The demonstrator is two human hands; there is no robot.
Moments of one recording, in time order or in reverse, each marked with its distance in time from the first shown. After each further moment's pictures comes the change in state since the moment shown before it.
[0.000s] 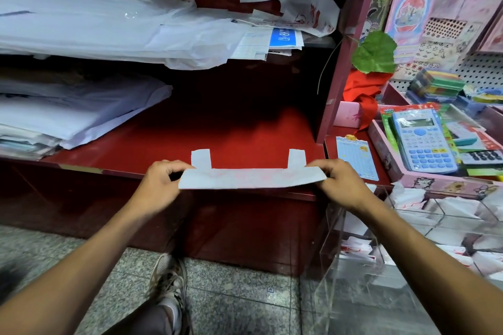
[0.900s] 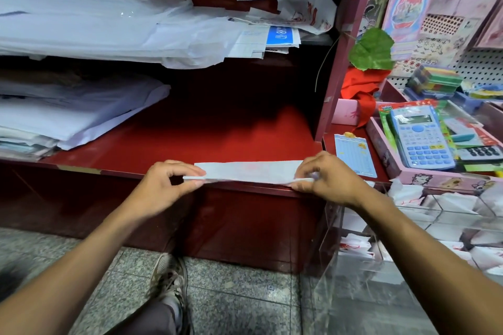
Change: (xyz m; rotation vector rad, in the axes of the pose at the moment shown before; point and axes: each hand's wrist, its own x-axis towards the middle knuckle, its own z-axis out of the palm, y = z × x) left_hand -0.003 0.009 -0.004 0.033 -0.063 0.043; right_hand 0.008 -0.008 -0.001 -0.222 -0.150 -0.150
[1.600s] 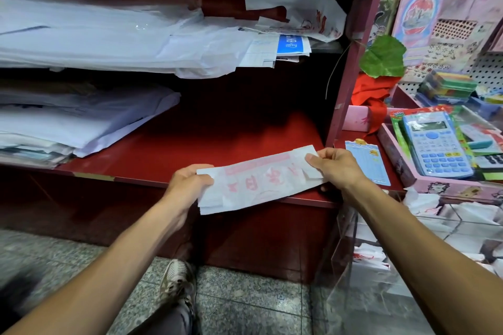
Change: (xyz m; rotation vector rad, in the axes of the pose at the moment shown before) left_hand 0.014 0.044 0.027 -0.598 0.214 -0.675; right_hand 0.030 -0.015 0.005 0.742 0.305 0.607
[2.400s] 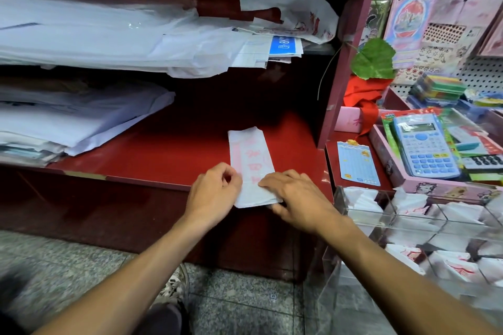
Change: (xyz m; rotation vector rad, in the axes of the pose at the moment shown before) left_hand -0.025 -0.003 0.049 0.623 0.006 0.344; right_hand -0.033 0.026 0.033 -1.065 -0.274 -0.845
